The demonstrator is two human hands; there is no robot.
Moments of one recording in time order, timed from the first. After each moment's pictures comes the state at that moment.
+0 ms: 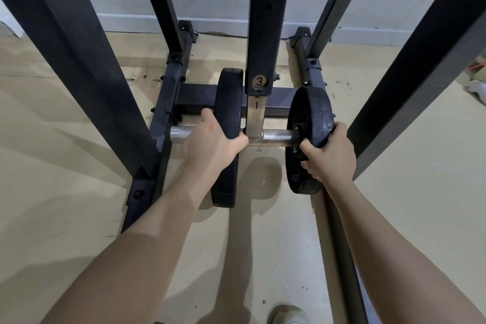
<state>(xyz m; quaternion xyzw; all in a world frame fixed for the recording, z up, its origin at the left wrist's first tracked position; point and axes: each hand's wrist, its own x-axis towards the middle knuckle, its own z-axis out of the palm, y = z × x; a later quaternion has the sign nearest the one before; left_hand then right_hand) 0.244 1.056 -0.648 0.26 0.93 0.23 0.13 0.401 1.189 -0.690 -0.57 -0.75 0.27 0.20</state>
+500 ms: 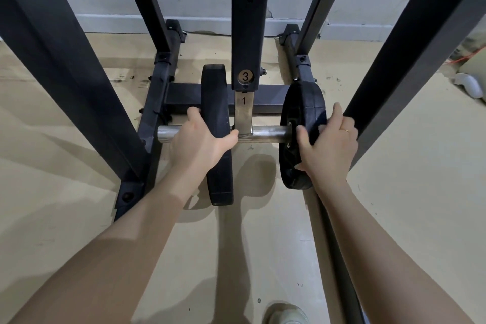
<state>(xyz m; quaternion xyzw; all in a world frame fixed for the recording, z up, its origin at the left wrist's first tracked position) 0.246 1.056 -0.653 0.26 0.92 0.27 0.13 0.407 1.178 -0.677 -0.55 -0.79 0.12 0.26</state>
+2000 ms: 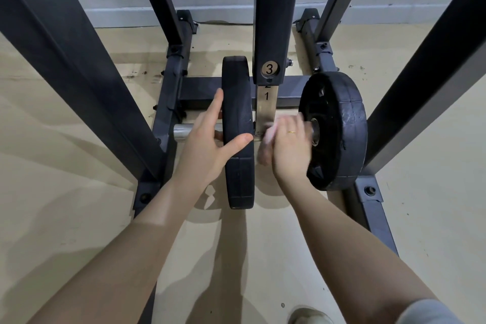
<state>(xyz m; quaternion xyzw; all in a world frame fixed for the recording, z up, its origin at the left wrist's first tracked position) 0.220 1.030 -0.673 0.40 0.79 0.42 0.19 0.317 1.166 -0.772 -0.47 -0.86 0.13 0.15</state>
